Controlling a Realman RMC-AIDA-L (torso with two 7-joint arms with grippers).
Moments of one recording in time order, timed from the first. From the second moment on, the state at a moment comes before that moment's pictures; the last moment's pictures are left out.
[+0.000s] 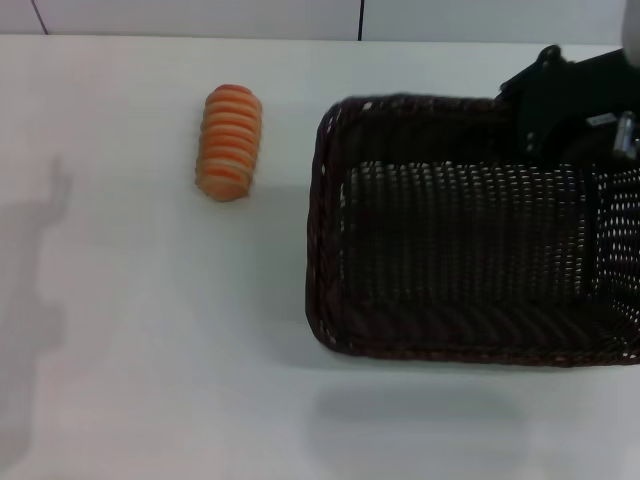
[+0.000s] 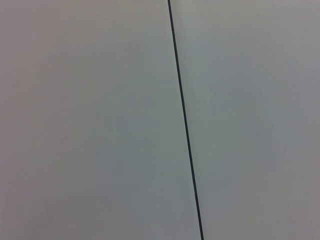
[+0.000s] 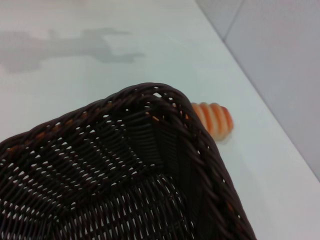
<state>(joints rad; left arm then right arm) 0.47 -2.06 1.91 1.65 2.52 -0.52 -2.63 0.59 2.05 1.99 1.38 -2.31 1.47 -1.36</state>
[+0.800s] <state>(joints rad) 0.48 -2.06 1.91 1.65 2.52 -0.52 -2.63 0.61 2.07 1.92 1.35 -2.33 1.39 -1.34</state>
